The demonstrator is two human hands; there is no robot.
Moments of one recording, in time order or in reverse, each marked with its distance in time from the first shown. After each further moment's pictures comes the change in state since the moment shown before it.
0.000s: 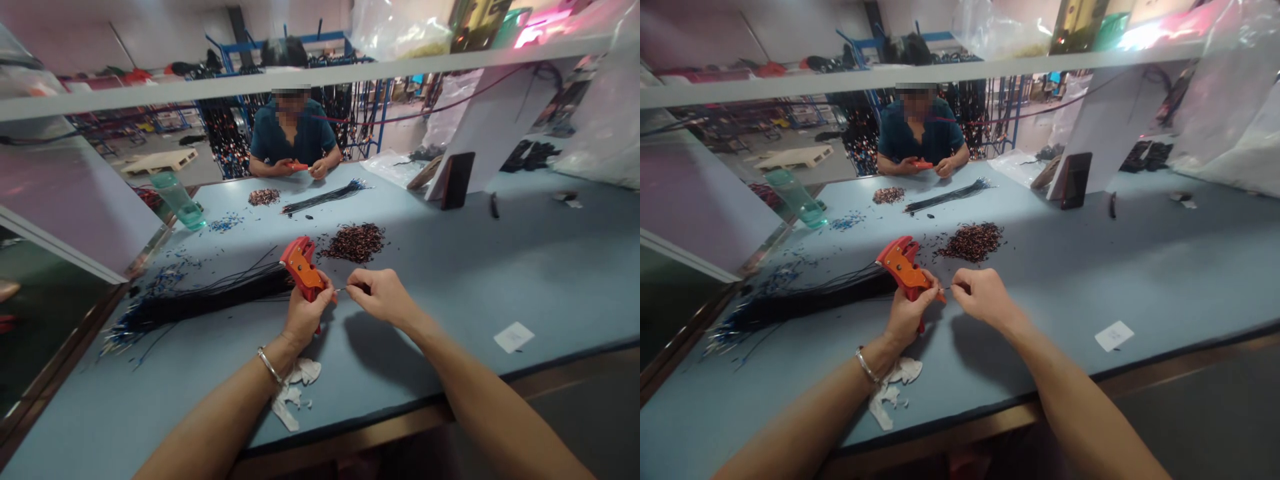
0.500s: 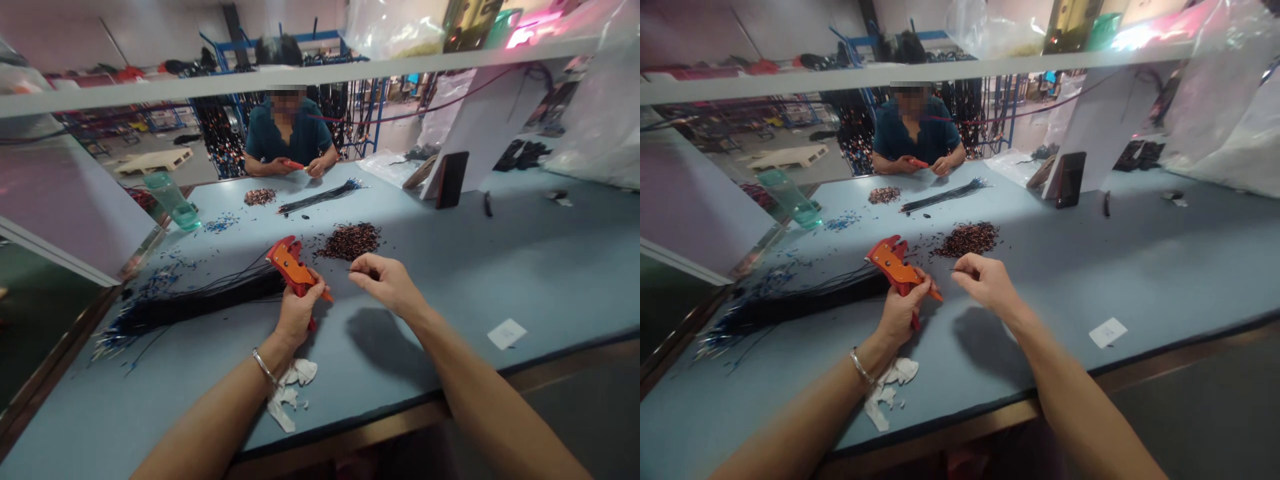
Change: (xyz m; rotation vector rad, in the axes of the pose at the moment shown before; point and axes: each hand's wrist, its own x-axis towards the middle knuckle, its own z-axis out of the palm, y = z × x) left_hand 0.005 0.001 -0.001 -0.156 0.060 -0.104; right_hand 0.003 0.006 -0.014 0.288 0.090 0.090
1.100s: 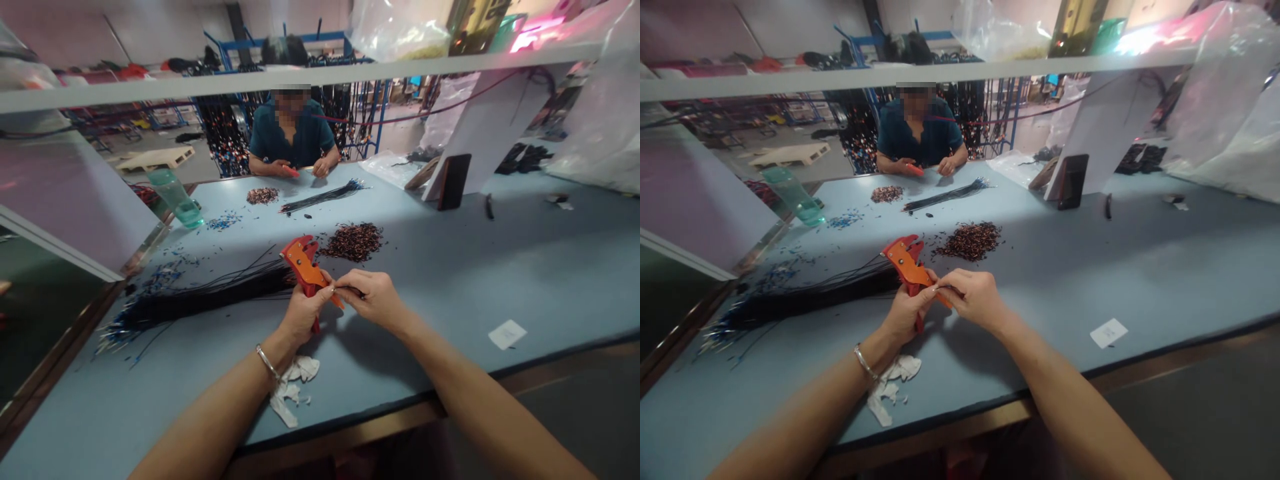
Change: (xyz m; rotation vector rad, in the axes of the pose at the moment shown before) left_hand -0.005 0.007 0.004 -0.035 -0.101 -0.110; right_hand -0.009 0.009 0.027 -0.160 -0.044 -0.357
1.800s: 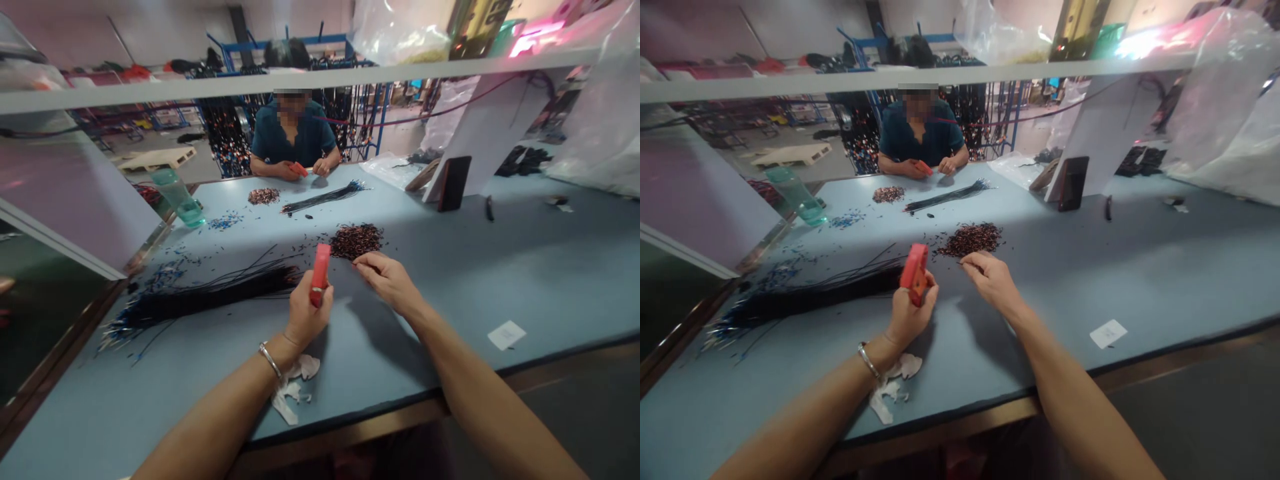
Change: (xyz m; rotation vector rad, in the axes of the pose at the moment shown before) left_hand -0.003 -0.004 -0.009 0.730 0.084 0.513; right_hand 0.009 0.015 -0.023 0.119 0.056 0.380
